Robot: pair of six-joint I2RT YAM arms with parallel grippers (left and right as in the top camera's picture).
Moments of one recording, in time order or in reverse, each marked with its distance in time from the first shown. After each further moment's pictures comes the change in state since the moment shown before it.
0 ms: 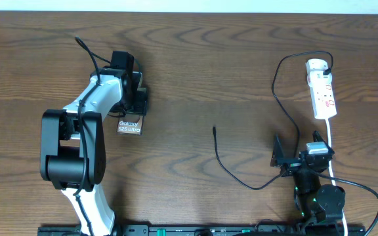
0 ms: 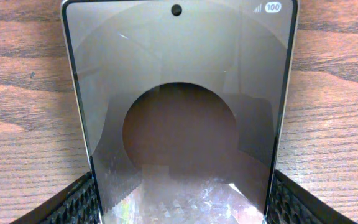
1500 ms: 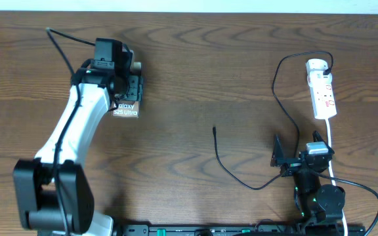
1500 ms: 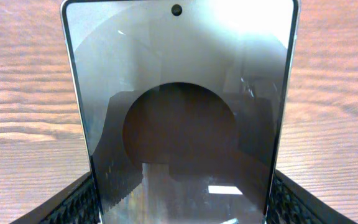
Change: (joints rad) left arm 0.000 -0.324 -0.013 0.013 0.005 -0.036; right arm 0.000 0.000 0.000 0.000 0.000 0.000
